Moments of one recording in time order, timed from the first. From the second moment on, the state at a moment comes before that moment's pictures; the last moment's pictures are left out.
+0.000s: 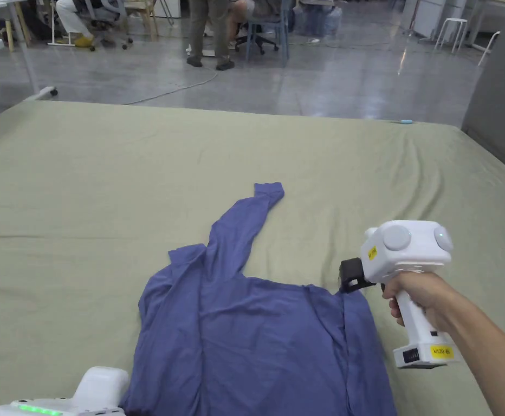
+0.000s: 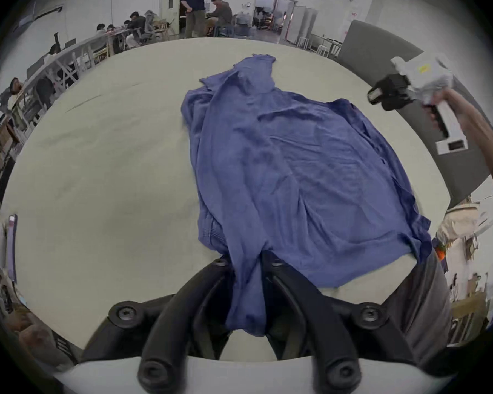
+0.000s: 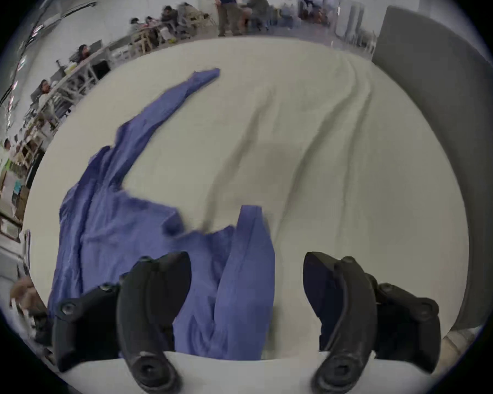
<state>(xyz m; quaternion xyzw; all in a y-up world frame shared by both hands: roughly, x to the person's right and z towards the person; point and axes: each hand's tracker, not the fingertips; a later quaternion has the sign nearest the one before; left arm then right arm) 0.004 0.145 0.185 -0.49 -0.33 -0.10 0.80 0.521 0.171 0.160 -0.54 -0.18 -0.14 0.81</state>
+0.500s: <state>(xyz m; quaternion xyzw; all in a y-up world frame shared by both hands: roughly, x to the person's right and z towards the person) 0.011 0.159 0.166 -0.48 -0.33 -0.06 0.81 0.516 0.153 0.147 -0.57 -0.20 -0.08 0.79</state>
